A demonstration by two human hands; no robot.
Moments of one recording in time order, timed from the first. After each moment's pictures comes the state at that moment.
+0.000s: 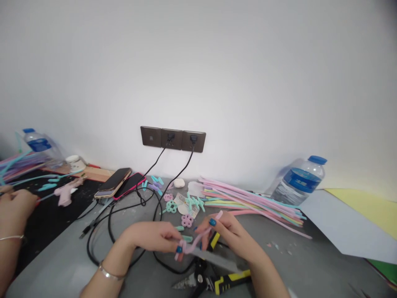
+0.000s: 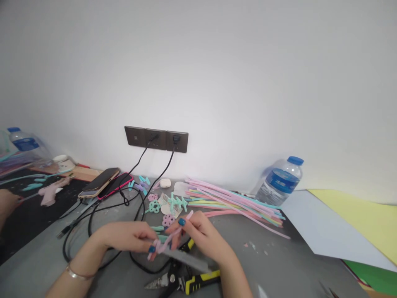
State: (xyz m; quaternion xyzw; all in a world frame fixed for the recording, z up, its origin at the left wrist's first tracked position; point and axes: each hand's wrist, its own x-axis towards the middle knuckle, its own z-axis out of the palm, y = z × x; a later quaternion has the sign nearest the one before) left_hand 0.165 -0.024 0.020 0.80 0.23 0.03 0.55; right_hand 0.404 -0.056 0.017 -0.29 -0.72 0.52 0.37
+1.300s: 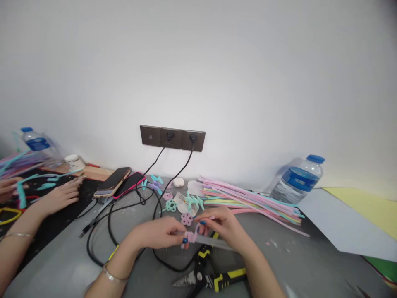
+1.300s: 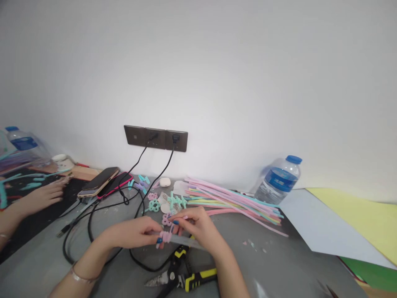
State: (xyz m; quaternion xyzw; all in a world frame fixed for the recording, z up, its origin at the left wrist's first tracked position) left_hand 0.176 -0.026 0.011 0.84 0.27 0.05 0.47; right_hand 0.403 -0.042 -0.001 -0.34 -0.70 0.49 0.39
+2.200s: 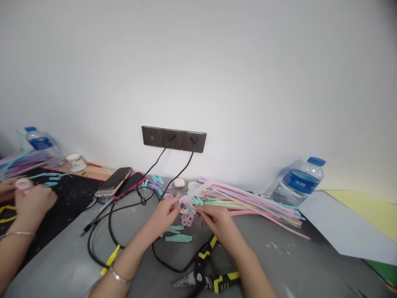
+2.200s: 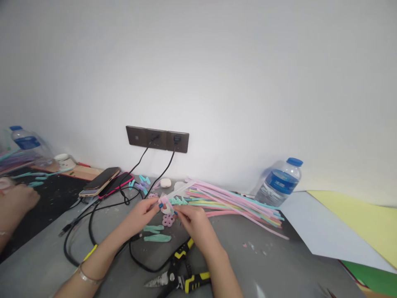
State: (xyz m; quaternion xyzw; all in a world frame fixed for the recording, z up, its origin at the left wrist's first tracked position) left_hand 0.190 -0.011 -0.004 0.76 0.47 0.30 0.34; right_hand 0.394 -0.034 -0.011 -0.40 -0.79 0.25 0.39
